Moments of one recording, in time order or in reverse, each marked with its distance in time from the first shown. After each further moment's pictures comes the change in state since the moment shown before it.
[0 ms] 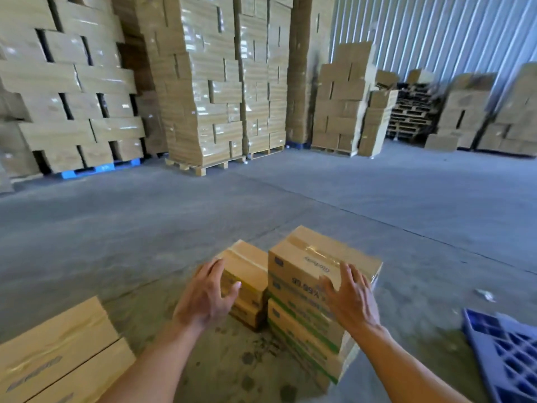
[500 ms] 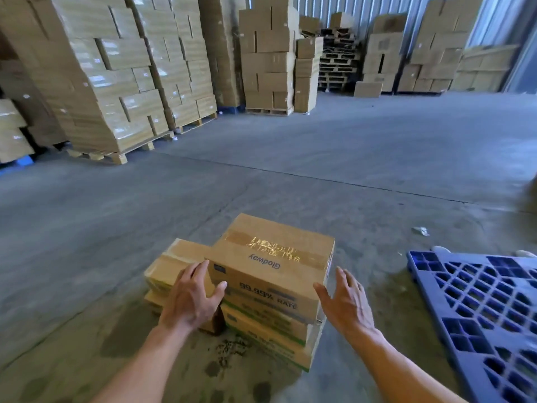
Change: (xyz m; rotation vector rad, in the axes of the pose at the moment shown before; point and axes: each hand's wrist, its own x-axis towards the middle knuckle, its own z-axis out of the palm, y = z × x) left_hand 0.187 0.037 0.167 0.011 -0.154 0.109; right_hand 0.118 0.140 0.043 0.012 -0.078 0.389
